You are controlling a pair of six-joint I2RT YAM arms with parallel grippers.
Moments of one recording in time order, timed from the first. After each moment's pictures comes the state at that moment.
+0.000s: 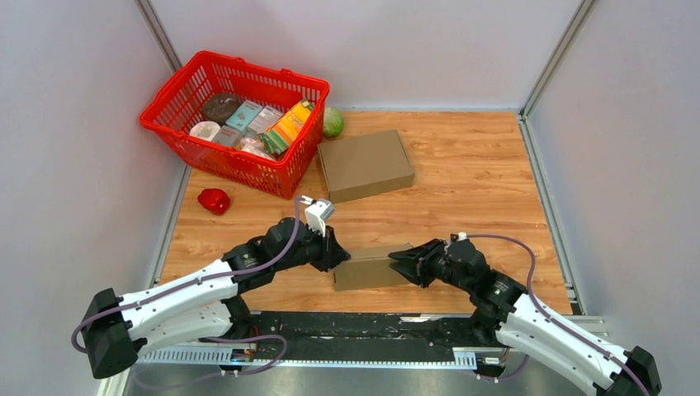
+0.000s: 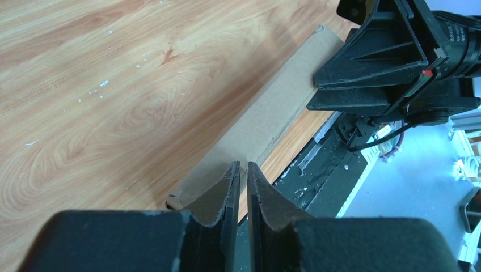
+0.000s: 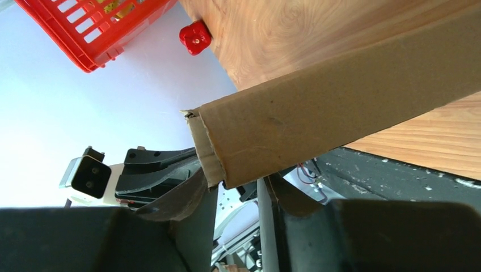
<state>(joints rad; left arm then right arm) -0.97 0.89 0.56 -0.14 0.08 -0.57 0.81 0.53 0.23 -0.19 -0.11 1.90</state>
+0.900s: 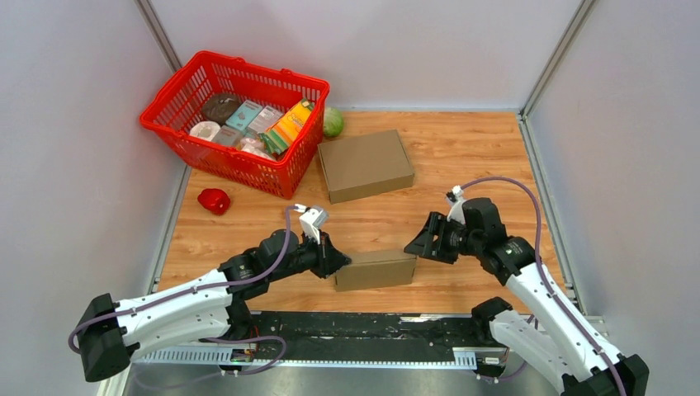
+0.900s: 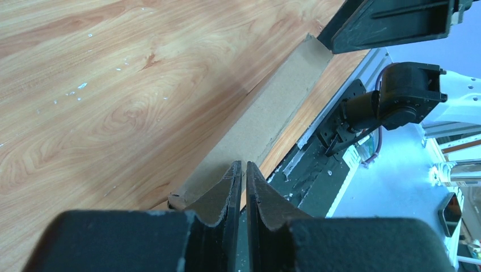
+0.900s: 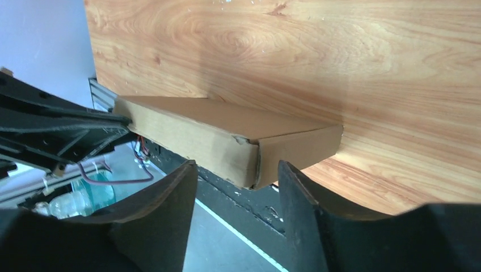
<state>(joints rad) -1.02 0.81 0.43 0.01 0.05 -0.64 0.45 0.77 0.66 -0.63 -0.42 0.73</state>
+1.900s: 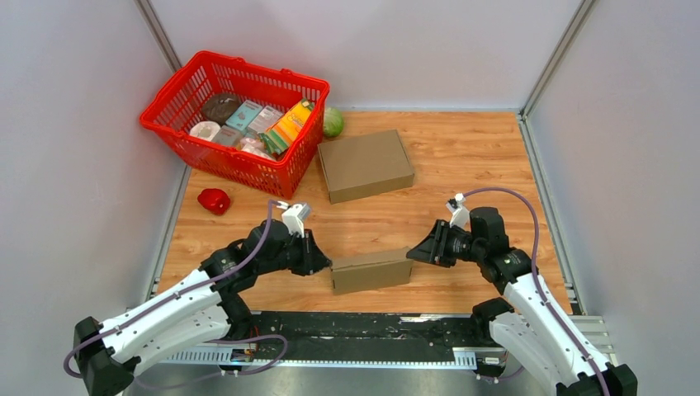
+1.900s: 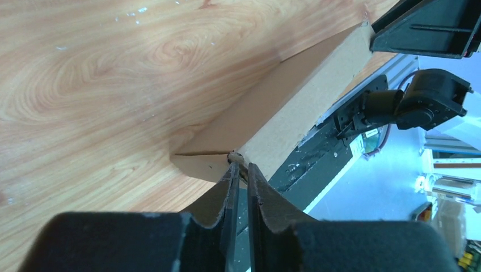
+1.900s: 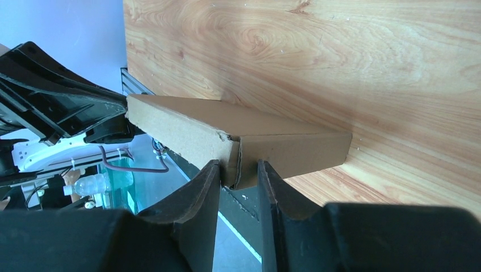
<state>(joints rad) -0.88 0.71 0.57 -0.43 0.11 -0.74 0.33 0.71 0.47 -0.45 -0.63 0.70</state>
